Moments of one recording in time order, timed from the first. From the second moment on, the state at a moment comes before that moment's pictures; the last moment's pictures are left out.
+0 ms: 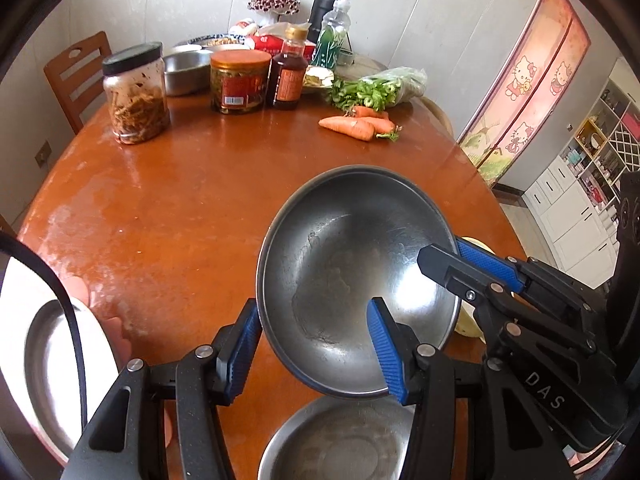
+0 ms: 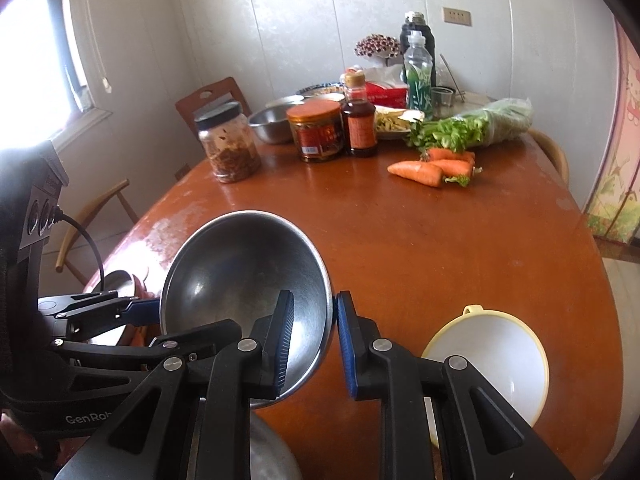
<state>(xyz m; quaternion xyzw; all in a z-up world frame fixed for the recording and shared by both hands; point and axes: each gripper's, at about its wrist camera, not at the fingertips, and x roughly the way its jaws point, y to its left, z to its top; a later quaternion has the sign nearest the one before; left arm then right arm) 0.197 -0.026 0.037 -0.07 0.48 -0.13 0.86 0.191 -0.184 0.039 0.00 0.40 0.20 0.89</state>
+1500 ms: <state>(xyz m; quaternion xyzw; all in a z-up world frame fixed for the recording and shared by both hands) 0.045 -0.029 0.024 -0.04 0.45 -0.14 0.88 0.026 -0.183 0.032 -0.02 0.36 0.20 0.91</state>
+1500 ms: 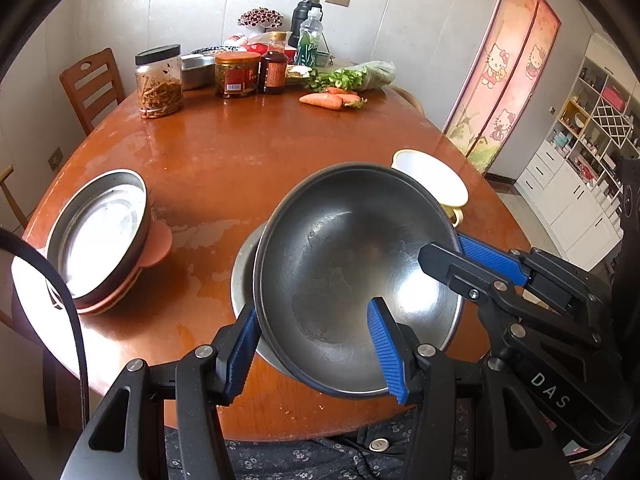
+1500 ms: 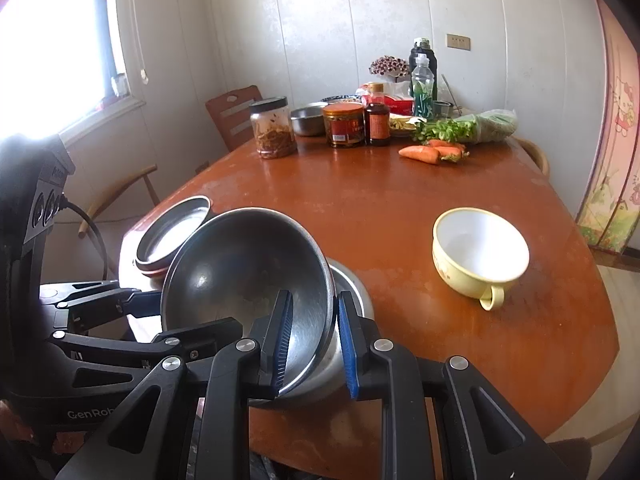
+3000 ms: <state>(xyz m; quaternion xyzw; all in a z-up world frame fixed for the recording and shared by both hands) 0.060 -0.034 -0.001 0.01 0.45 -0.13 0.88 0.049 -0.182 -0.008 -0.01 0.39 0.20 0.90</state>
